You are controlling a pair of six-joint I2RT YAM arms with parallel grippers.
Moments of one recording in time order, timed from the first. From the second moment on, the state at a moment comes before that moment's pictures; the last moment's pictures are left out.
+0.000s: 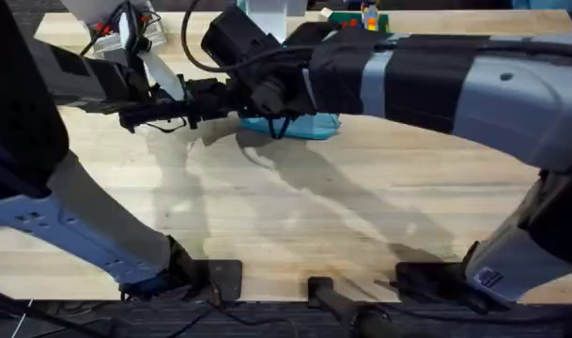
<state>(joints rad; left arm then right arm) 0.31 1.91 0.94 -0.33 1.30 1.06 0.90 1.95 1.53 -0.61 0.34 0.76</state>
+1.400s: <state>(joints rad) 0.31 1.91 0.94 -0.35 1.30 1.06 0.91 1.99 1.53 -0.58 0.43 0.78</state>
